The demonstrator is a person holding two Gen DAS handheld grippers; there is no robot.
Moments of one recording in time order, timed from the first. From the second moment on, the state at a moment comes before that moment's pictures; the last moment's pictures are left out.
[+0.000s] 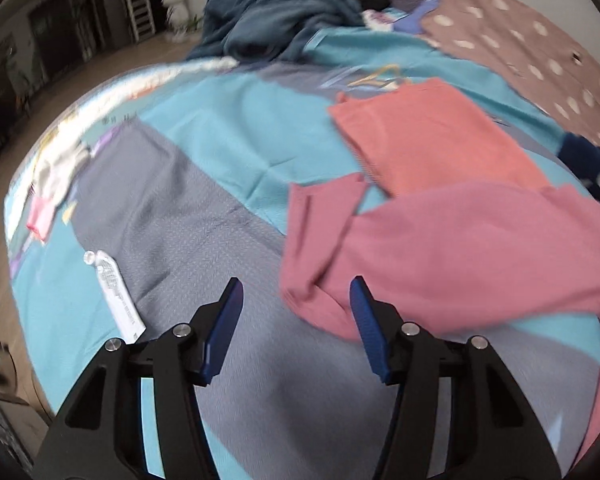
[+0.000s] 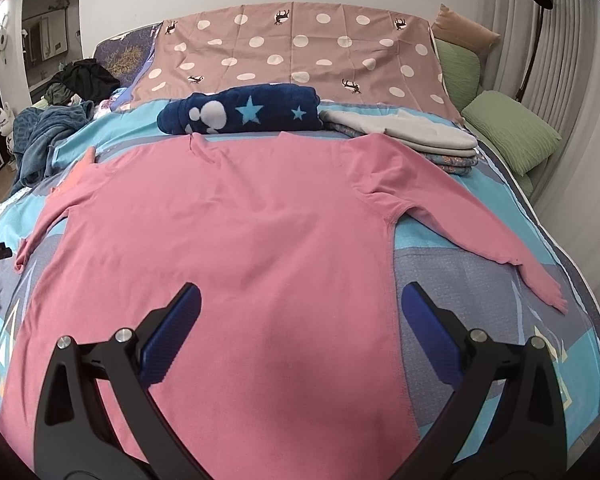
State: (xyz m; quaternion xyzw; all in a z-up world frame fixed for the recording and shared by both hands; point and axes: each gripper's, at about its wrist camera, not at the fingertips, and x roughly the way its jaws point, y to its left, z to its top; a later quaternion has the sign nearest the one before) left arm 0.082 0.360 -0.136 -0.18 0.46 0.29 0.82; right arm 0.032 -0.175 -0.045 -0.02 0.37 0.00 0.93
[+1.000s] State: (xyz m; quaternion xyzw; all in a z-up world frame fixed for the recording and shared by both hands) left arm 0.115 -0.049 0.001 0.03 0.33 -0.21 0.92; right arm 0.046 -0.224 -0.053 0.03 0.39 -0.04 0.92
